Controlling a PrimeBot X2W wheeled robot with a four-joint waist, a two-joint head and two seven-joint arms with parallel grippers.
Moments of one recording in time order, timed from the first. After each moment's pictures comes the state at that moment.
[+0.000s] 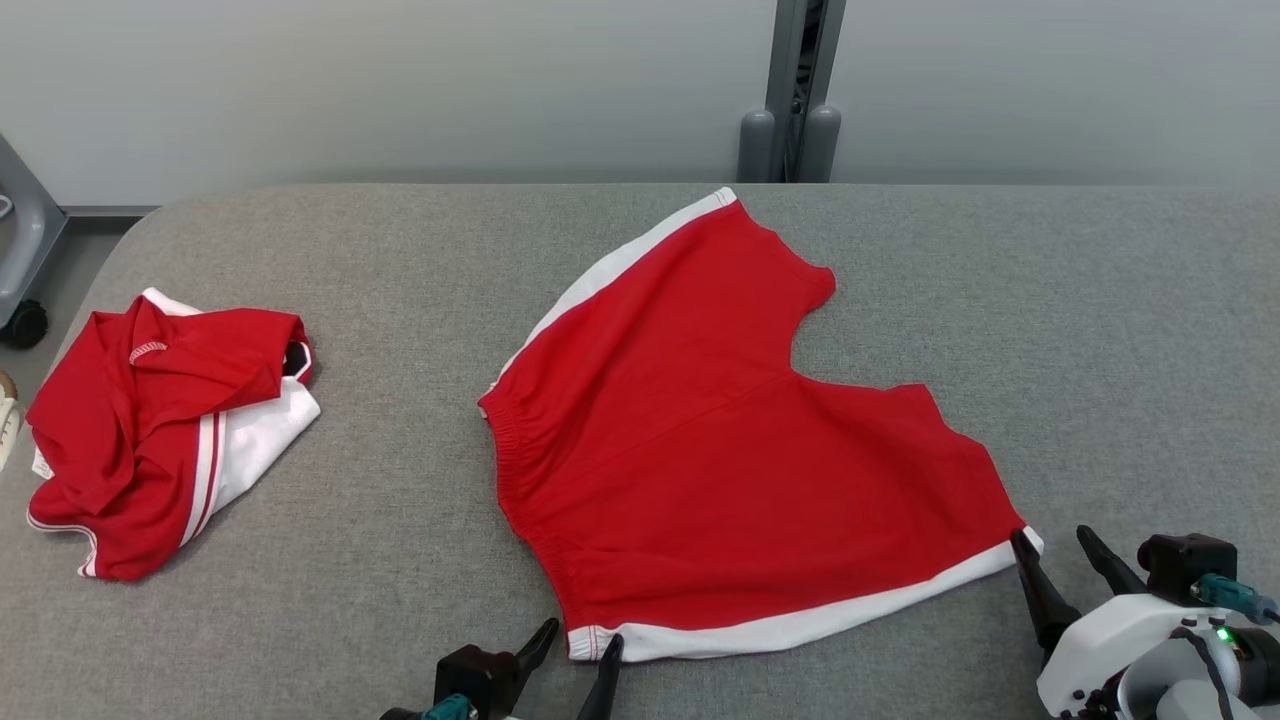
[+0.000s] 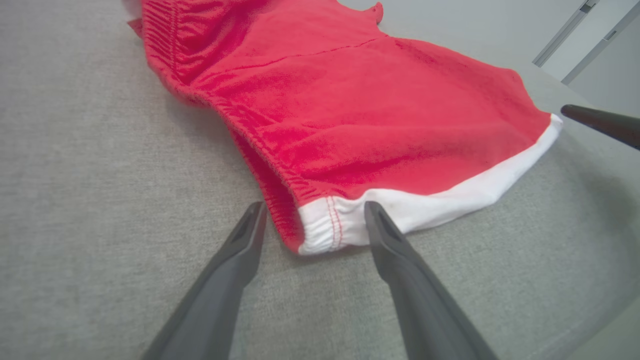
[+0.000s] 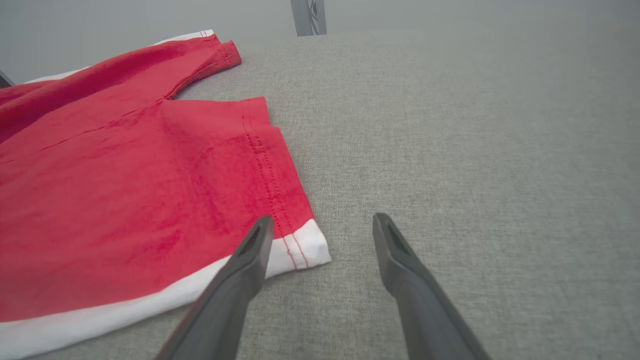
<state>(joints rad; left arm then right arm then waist) -0.13 0.05 -0.59 0.60 -0.49 -0.03 -0.26 -0.29 -0.30 0.41 0.76 0.62 0.13 -0.26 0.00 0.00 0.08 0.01</state>
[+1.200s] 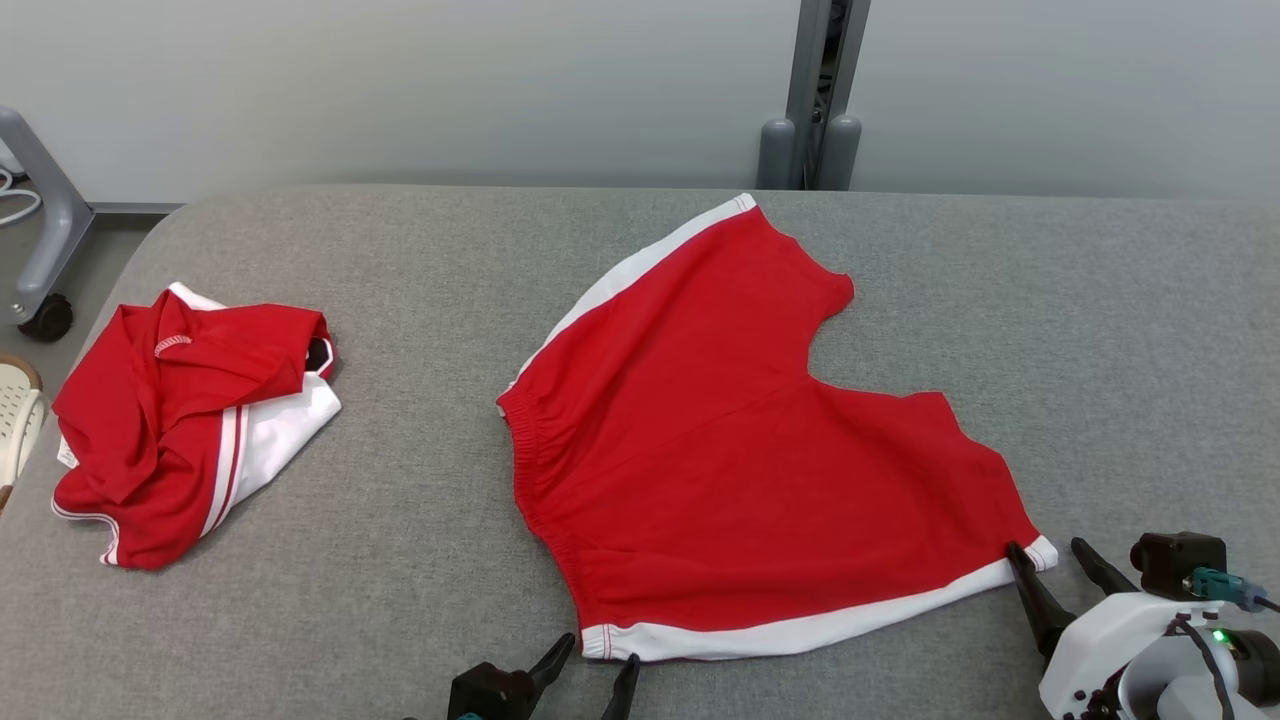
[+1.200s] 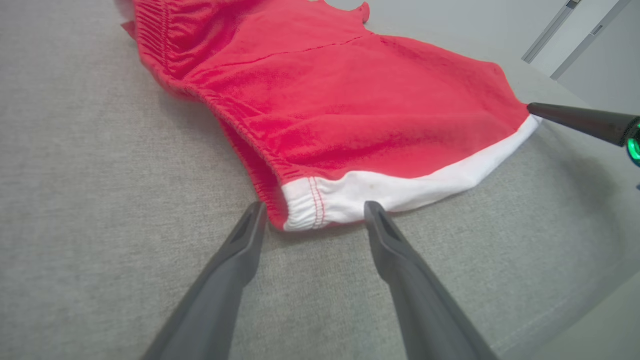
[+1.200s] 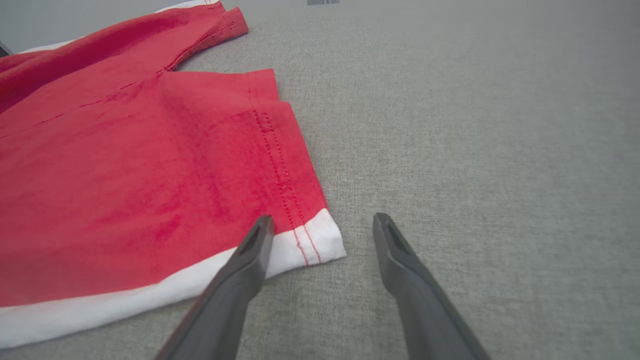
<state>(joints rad) -0.09 0.05 -0.59 0.56 -0.45 -0.05 -0.26 -0.36 -0.33 0.58 0.85 0.75 0.13 -0.26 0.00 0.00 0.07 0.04</state>
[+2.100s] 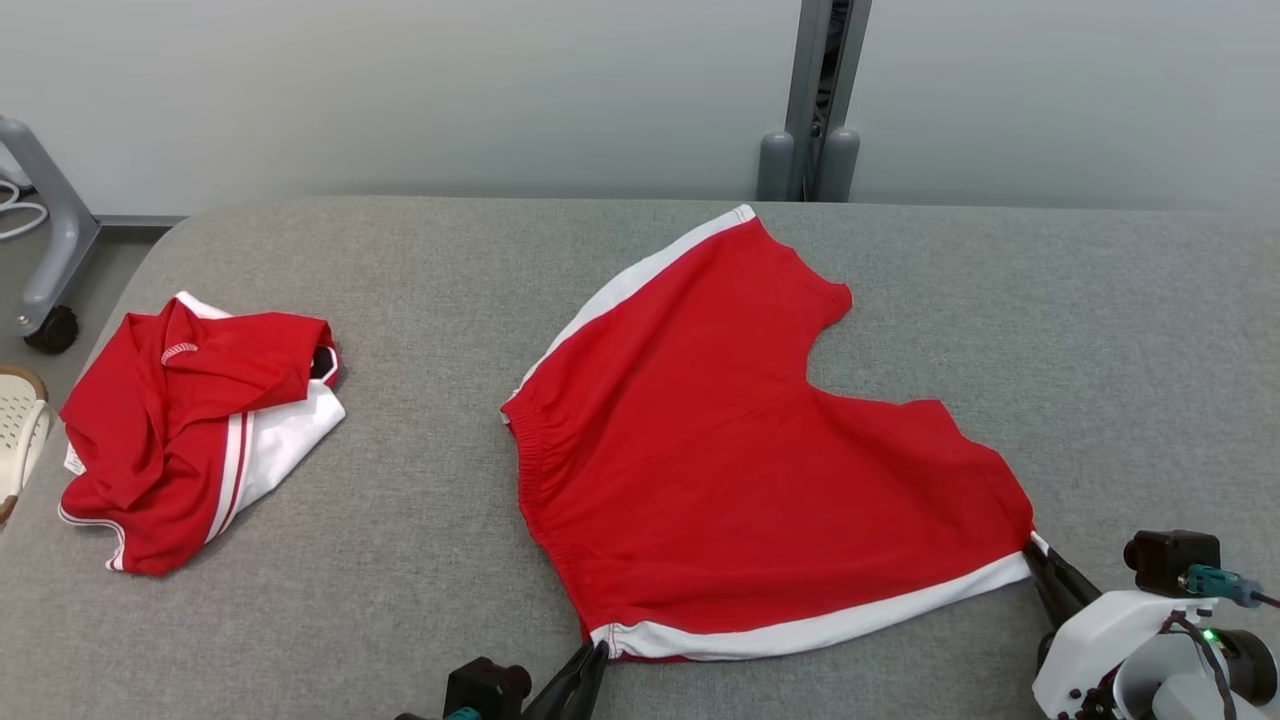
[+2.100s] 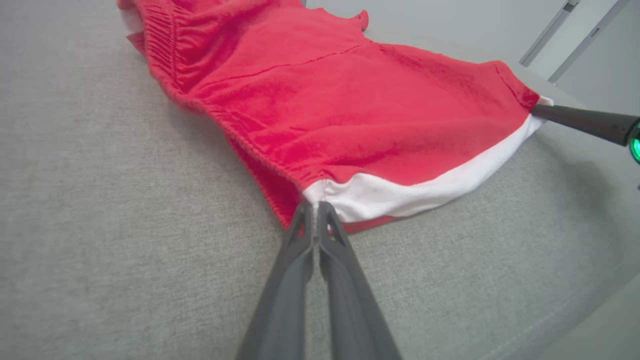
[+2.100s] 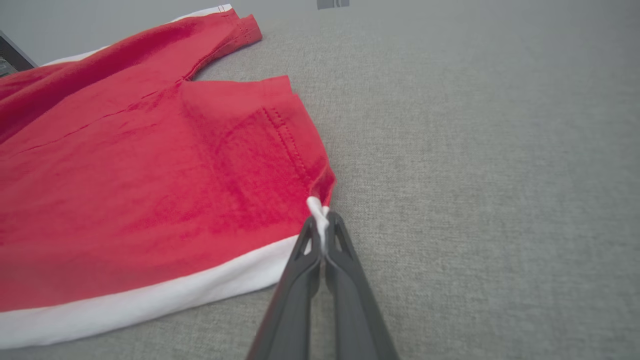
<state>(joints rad) -0.11 0.05 -0.59 0.58 -0.45 -0.06 -0.26 -0.38 -0.35 0.67 0.85 0.85 0.13 -0.26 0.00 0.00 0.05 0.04</state>
